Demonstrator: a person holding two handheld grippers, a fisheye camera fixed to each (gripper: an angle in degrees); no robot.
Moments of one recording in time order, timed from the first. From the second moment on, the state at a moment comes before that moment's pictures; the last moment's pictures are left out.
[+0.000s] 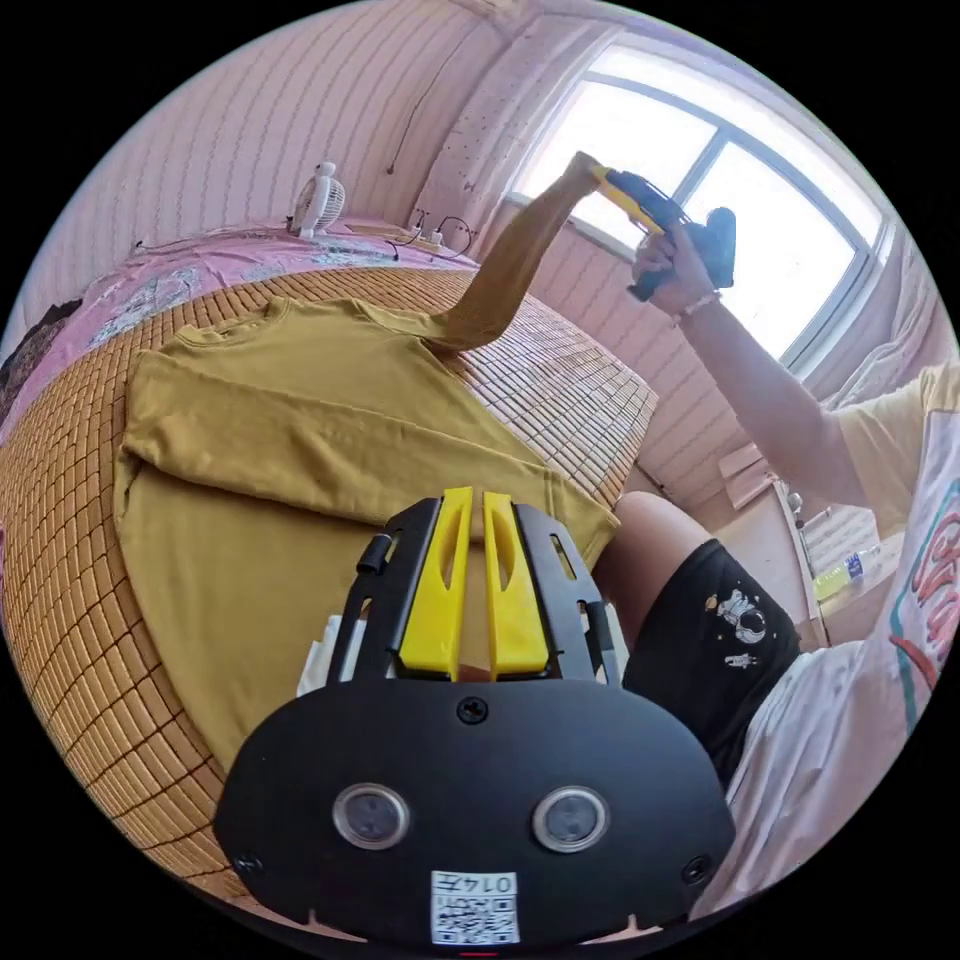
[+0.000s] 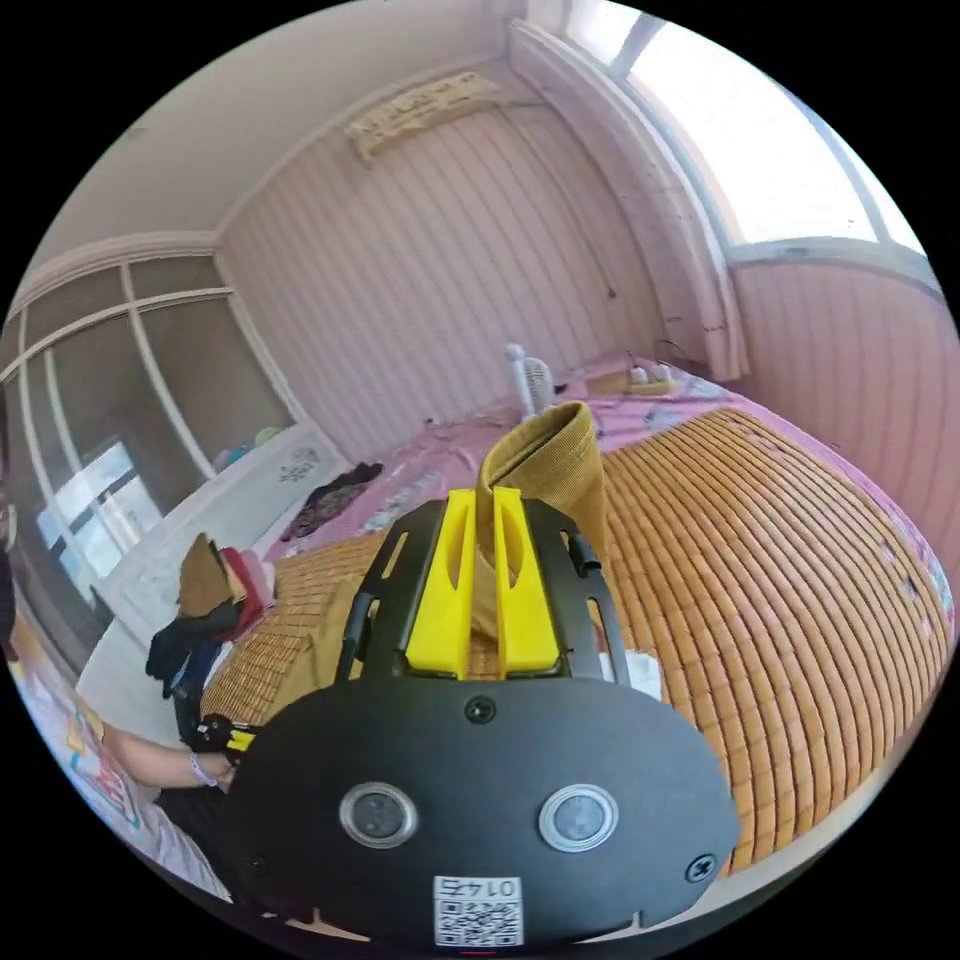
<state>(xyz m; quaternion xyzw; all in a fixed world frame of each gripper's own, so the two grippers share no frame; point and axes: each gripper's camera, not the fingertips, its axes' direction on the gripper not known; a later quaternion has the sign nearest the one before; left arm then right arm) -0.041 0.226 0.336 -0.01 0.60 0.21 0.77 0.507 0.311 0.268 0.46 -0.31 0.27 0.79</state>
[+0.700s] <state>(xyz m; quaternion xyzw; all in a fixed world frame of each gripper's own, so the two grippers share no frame) -0.239 0.179 0.435 0.00 0.53 0.04 0.85 0.186 0.257 0.280 0.19 -0.47 -0.07 0.86</state>
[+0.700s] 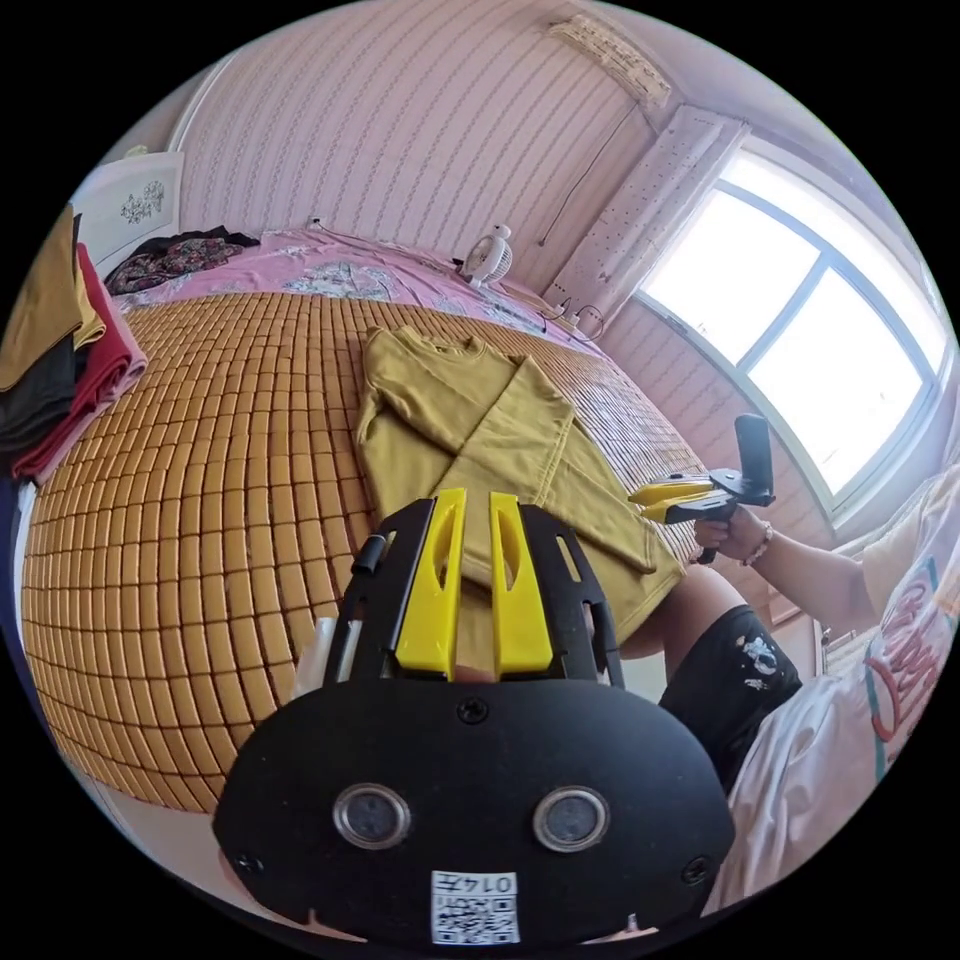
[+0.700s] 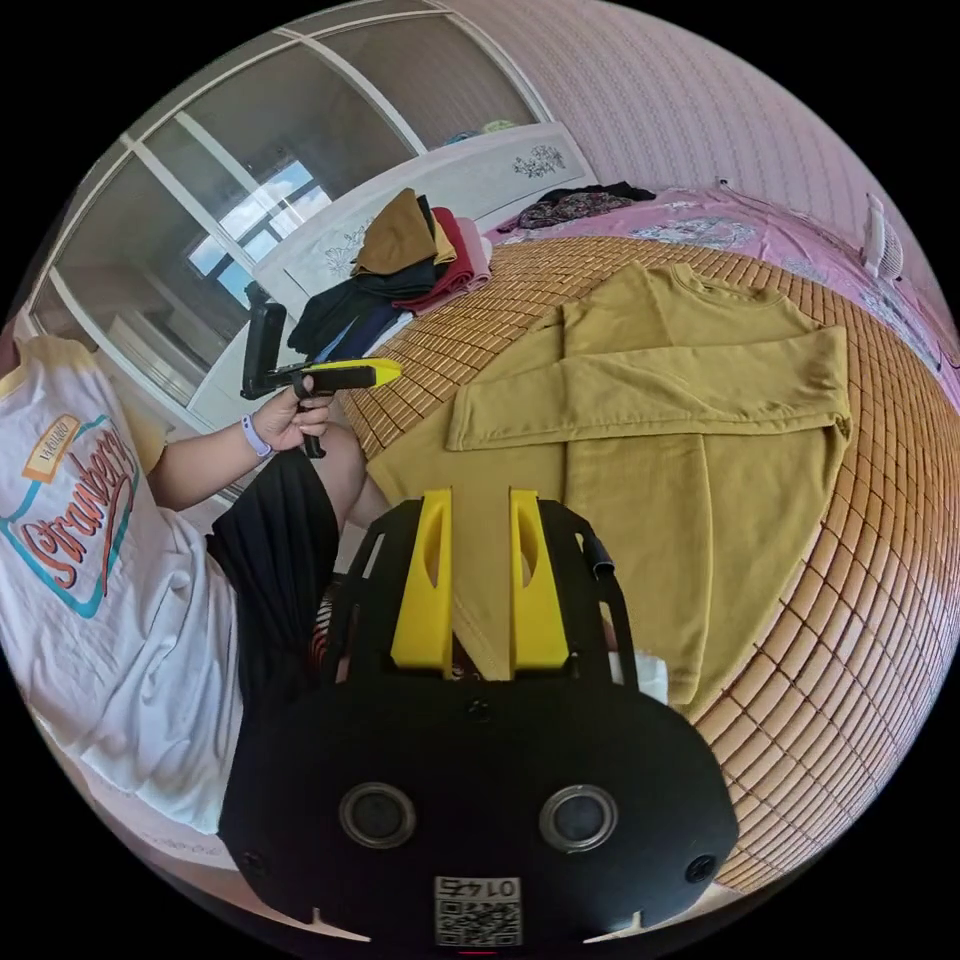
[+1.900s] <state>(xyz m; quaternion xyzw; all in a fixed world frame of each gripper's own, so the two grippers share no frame) -0.176 -0.098 0.538 0.03 0.42 0.12 0.90 0.402 0.015 0.420 0.26 -0.45 0.24 0.82</state>
